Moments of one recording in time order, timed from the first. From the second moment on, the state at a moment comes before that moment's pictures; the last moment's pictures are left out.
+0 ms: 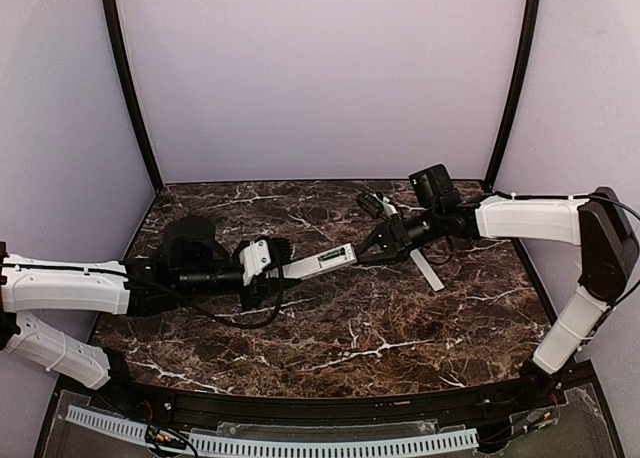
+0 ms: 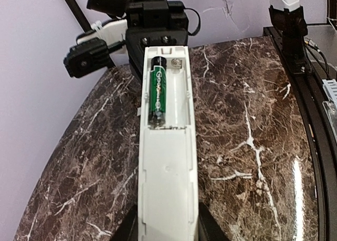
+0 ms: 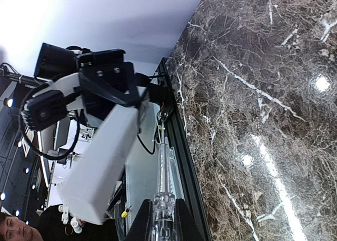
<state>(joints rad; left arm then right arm) -0.94 1.22 0.66 0.21 0.21 0.45 0.60 1.64 1.08 -0.17 -1.18 0.48</state>
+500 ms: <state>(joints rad) -0.94 1.25 0.70 0.26 0.19 0.46 0.53 1.50 1.17 -0.41 -0.89 0.39</state>
